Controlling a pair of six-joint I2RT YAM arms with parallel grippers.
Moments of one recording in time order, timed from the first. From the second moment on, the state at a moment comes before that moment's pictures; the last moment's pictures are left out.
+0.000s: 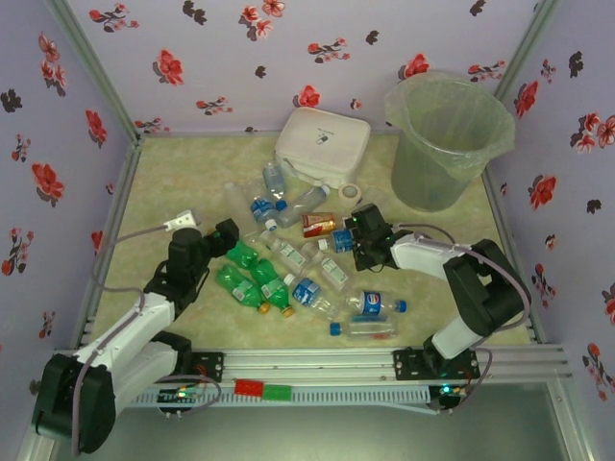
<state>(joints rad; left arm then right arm) -0.36 0.91 0.36 0.11 -0.20 -0.64 0.56 1.58 0.74 -0.11 0.07 1.77</state>
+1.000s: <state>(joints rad) -0.35 0.91 0.37 0.12 -0.15 -0.65 0.45 1.32 0.91 -0.18 0.18 1.20</state>
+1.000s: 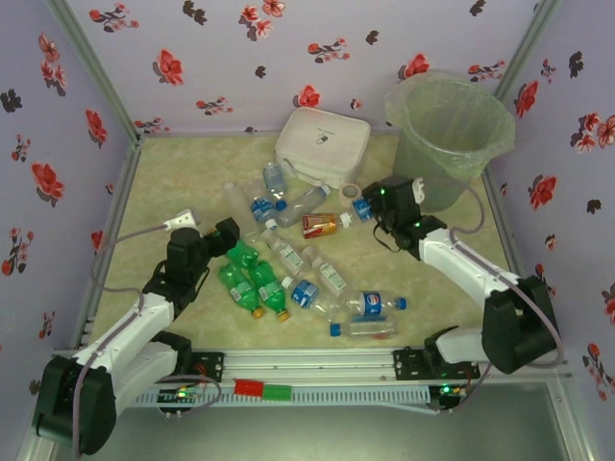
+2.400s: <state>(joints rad) -0.51 1.22 0.69 -0.01 -0.01 -0.51 0.04 1.82 1.79 -0.54 0.37 0.26</state>
